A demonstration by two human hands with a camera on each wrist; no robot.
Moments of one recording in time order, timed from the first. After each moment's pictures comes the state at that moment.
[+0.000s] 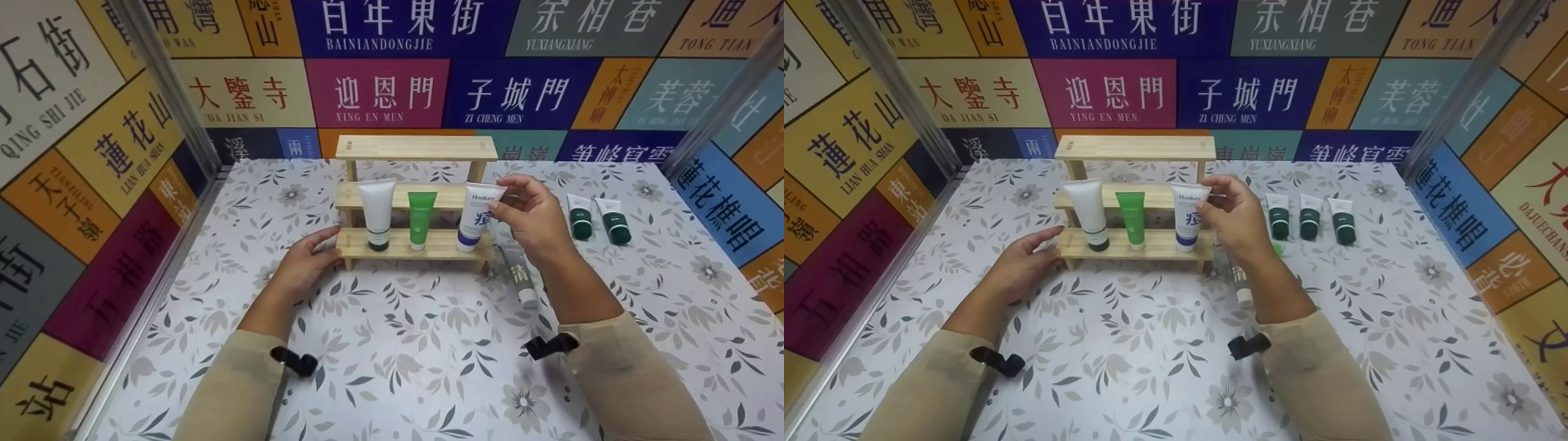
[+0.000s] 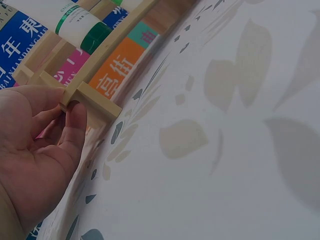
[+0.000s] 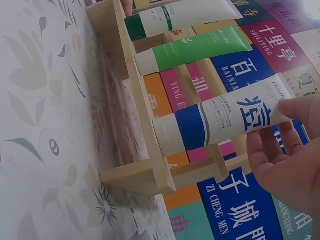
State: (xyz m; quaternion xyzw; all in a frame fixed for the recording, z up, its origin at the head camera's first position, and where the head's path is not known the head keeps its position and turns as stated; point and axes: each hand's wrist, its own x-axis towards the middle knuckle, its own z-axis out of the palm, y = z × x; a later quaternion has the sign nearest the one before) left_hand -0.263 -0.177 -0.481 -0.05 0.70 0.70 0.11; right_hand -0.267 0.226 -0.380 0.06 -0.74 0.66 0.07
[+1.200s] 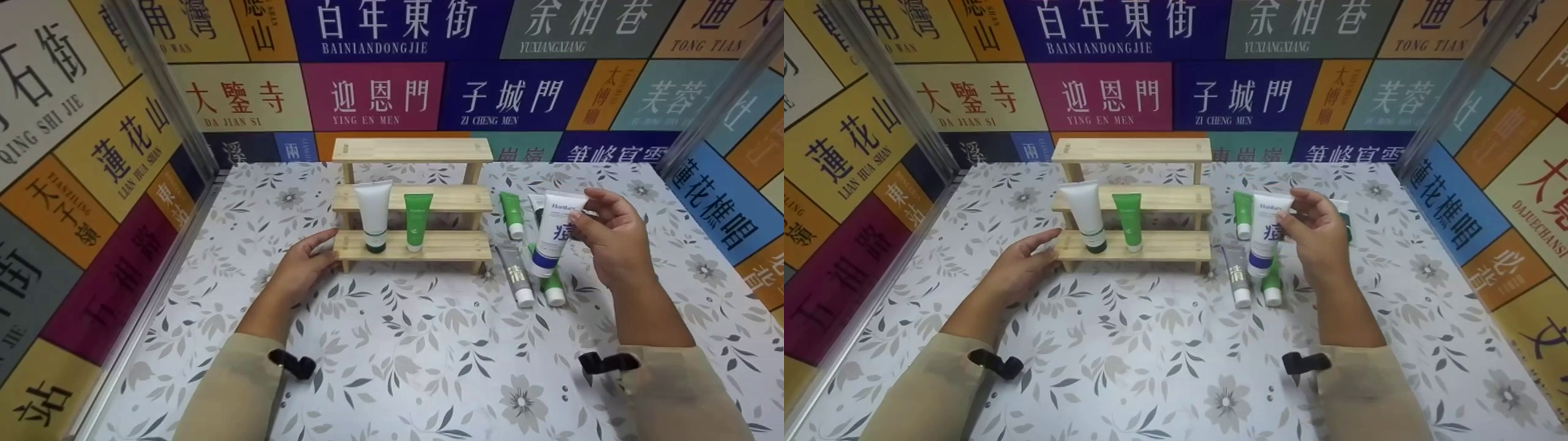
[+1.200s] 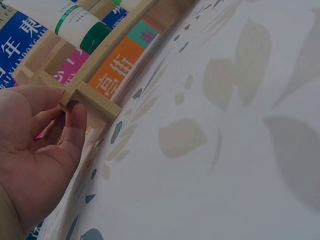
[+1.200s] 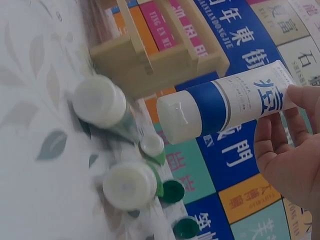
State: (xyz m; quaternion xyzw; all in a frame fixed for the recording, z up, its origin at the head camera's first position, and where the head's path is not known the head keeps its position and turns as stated) left_hand -0.263 -0.177 -0.482 -0.05 0.71 0.69 0.11; right_hand -0.244 0.339 -0.398 0.01 -0.63 0.77 0.12
